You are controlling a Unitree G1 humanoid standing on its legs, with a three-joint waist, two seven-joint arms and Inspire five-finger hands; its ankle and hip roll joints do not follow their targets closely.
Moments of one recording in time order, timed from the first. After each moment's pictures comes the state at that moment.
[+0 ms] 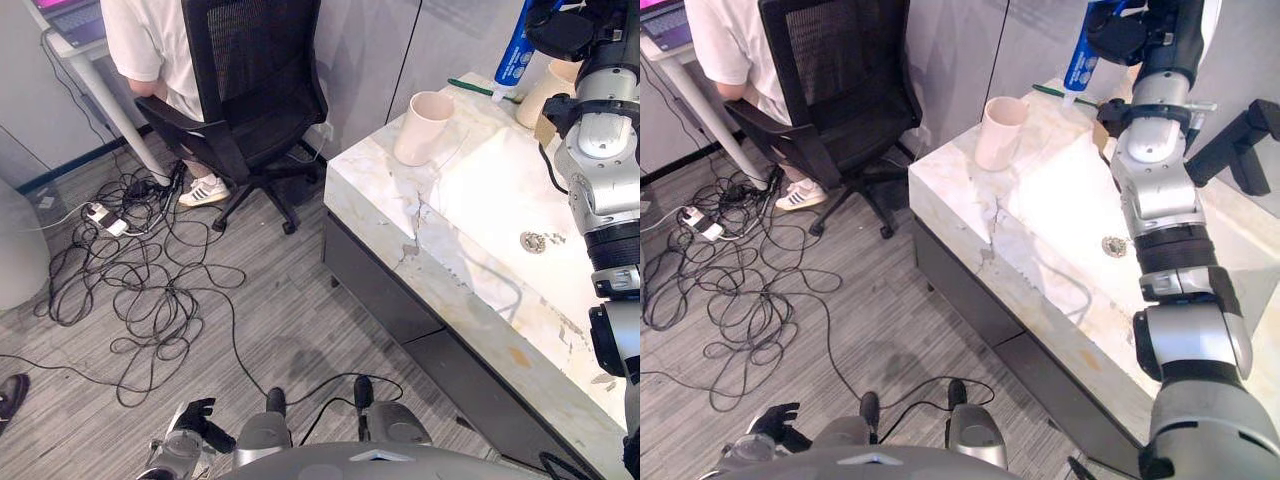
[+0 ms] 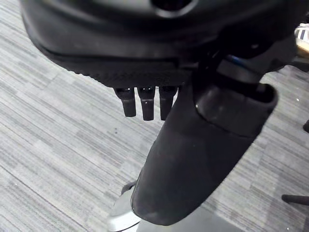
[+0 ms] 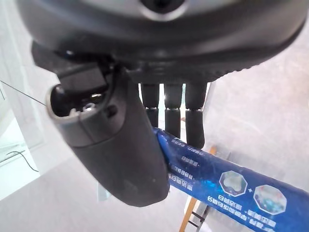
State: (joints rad) left arm 0.03 0.32 -0.30 1.19 -0.11 -0.06 0.14; right arm -0.92 -0.80 0.20 0.47 0.37 -0.10 -0.42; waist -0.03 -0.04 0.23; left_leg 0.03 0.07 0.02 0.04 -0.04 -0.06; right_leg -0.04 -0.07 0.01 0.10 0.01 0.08
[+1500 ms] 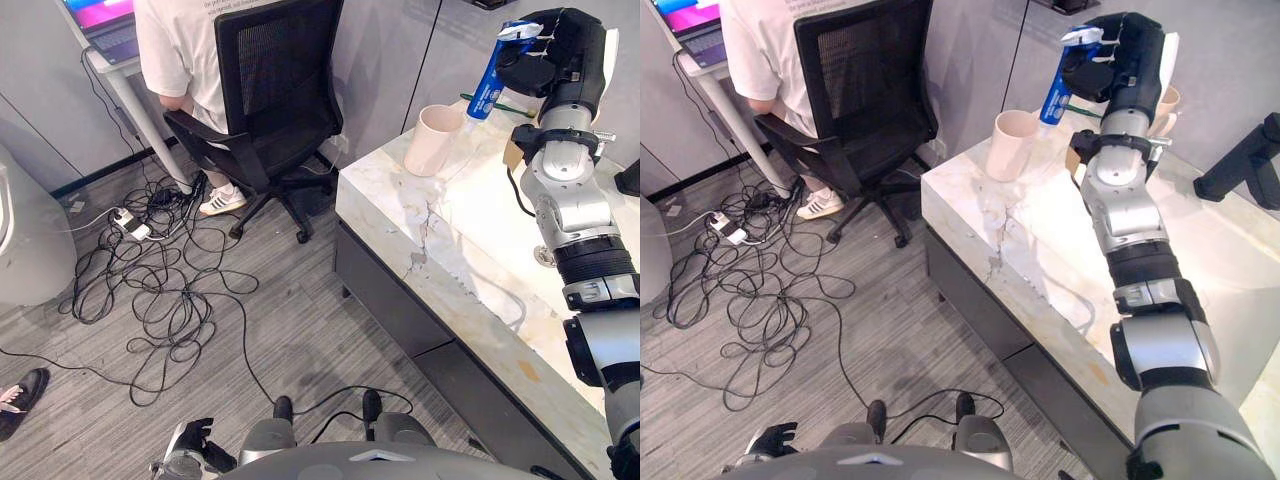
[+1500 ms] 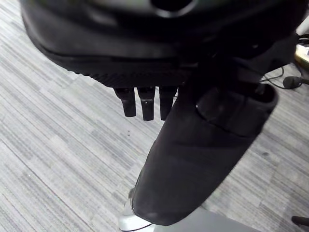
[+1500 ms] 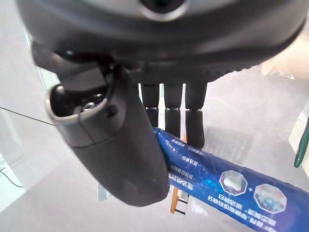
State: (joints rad) left arm 0.08 0.28 -0.28 1.21 -0.11 -0.07 0.18; right arm -0.85 -0.69 0.20 0.48 0.37 -0.07 -0.47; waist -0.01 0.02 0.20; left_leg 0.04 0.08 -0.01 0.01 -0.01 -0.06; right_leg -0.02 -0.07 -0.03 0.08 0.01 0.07
